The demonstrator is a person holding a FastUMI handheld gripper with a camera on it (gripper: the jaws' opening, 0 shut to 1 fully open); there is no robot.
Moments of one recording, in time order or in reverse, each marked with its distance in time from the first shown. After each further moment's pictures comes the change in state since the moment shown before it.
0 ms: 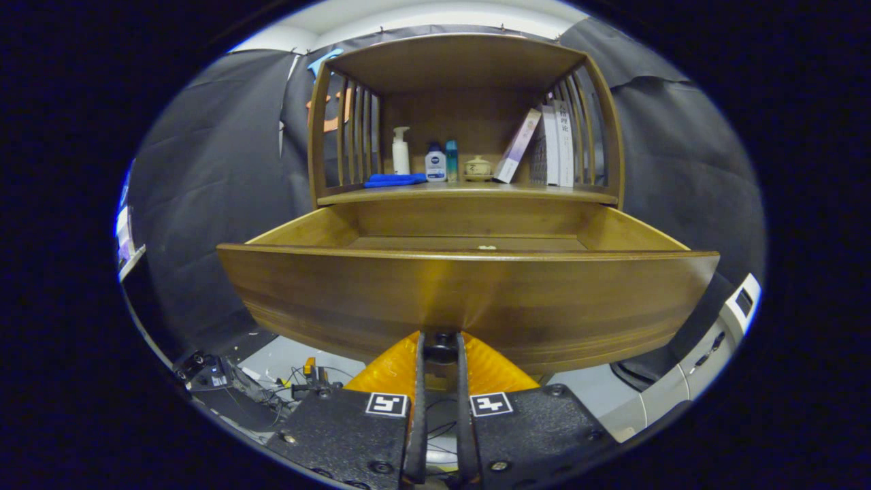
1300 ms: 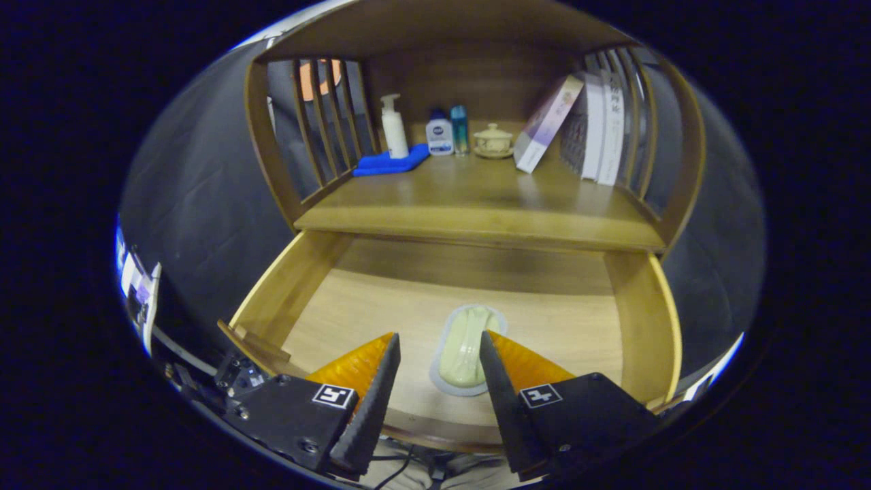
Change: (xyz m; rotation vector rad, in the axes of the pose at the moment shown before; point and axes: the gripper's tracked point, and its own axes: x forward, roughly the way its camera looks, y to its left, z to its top) arm 0.067 -0.029 0.115 0.036 0.410 0.119
